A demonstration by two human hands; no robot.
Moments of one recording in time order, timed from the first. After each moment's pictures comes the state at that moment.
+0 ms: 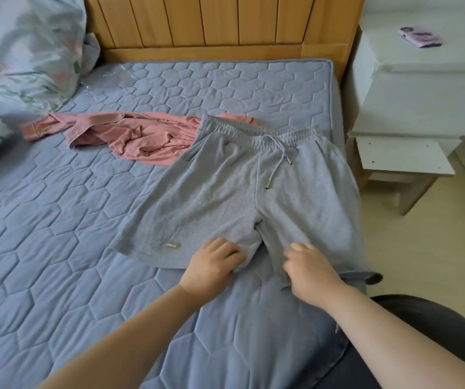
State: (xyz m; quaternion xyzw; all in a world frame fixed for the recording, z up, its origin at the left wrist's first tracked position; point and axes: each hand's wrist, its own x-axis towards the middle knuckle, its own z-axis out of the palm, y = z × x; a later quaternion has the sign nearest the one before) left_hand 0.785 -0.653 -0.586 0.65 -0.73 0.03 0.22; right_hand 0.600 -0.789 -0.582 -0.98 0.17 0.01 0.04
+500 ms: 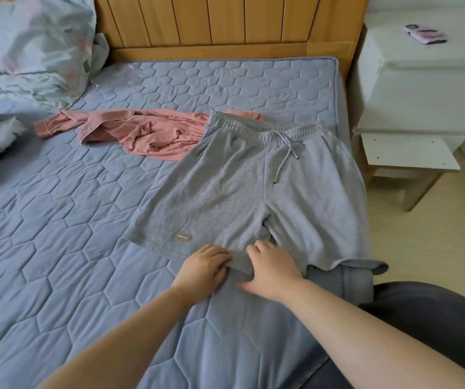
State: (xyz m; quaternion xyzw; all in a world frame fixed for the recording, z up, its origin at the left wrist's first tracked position) left_hand 0.802 -0.613 -0.605 0.73 -0.65 -0.05 0.20; right_hand 0.656 -0.732 -0.601 -0.95 0.27 0.04 0.15
